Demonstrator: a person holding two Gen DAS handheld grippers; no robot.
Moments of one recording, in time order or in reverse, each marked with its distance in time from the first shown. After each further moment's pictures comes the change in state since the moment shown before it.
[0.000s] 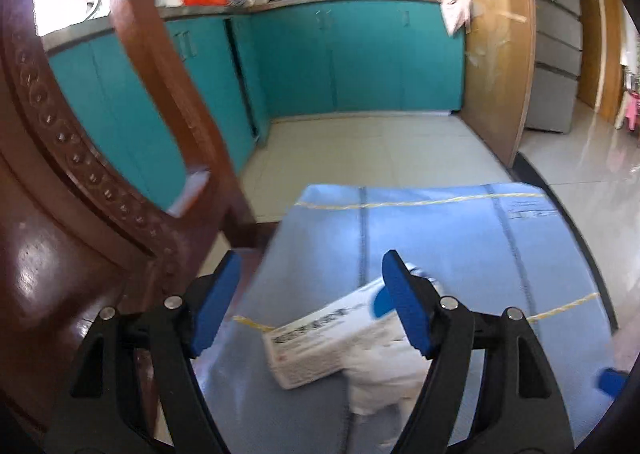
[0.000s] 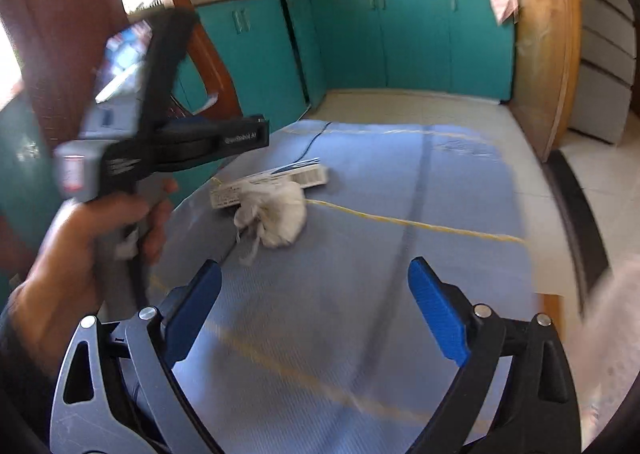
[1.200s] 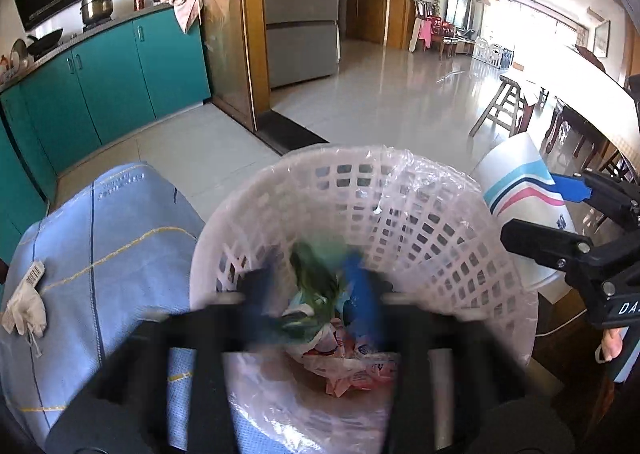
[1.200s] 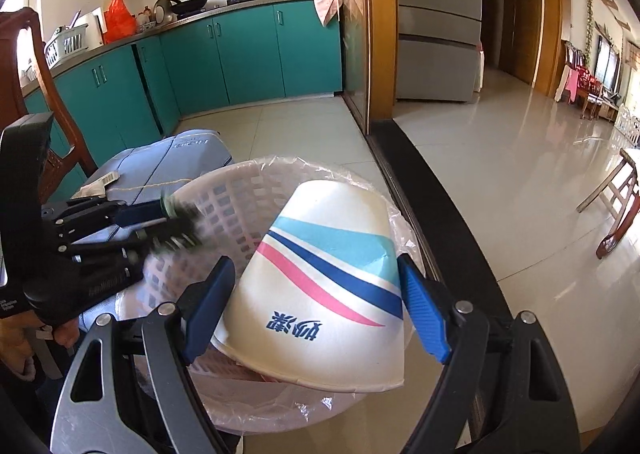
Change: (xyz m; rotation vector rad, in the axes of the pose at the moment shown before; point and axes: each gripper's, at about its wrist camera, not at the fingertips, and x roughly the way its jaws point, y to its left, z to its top) left arm -0.191 -0.296 -0.119 0.432 -0.005 -0.680; right arm -0.259 -0.205 -0.115 0.229 -0.075 -0.428
